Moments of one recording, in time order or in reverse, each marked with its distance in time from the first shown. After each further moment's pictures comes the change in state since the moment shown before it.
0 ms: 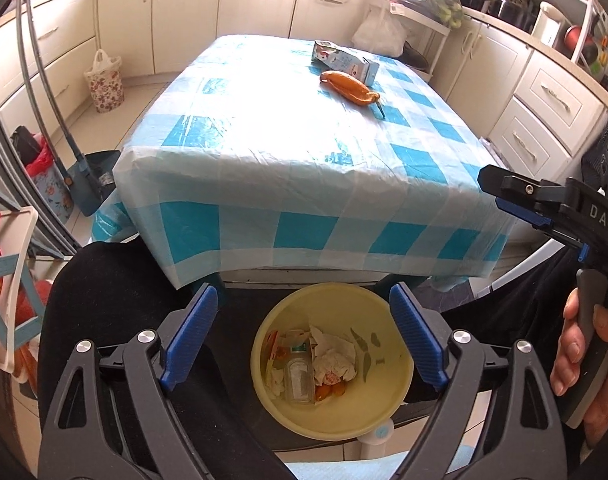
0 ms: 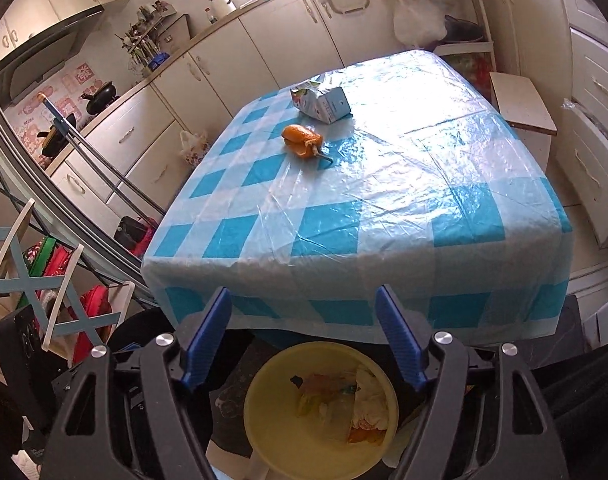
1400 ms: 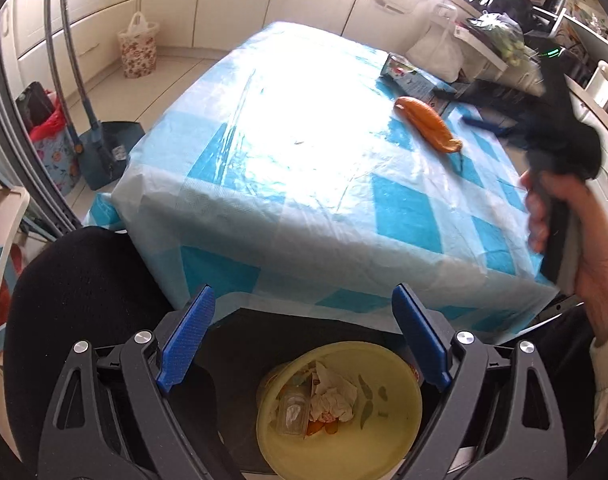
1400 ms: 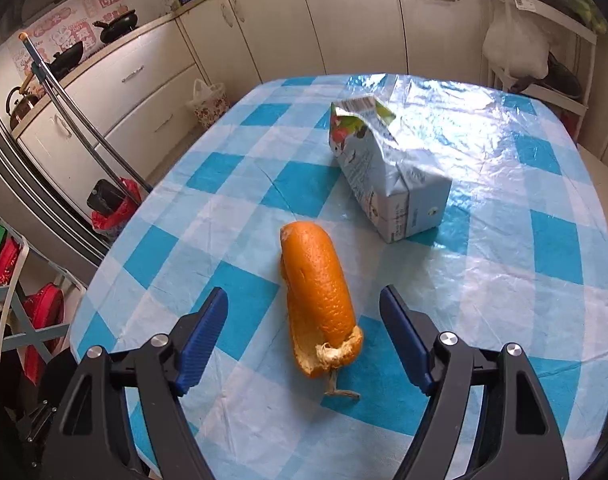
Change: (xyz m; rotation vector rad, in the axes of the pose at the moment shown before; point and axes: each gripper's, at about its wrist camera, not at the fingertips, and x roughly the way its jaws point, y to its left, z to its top) left arm 0.060 0.048 0.050 -0.188 0.021 0.038; right arm 0.156 0.012 0.161 -0.262 0.102 0.013
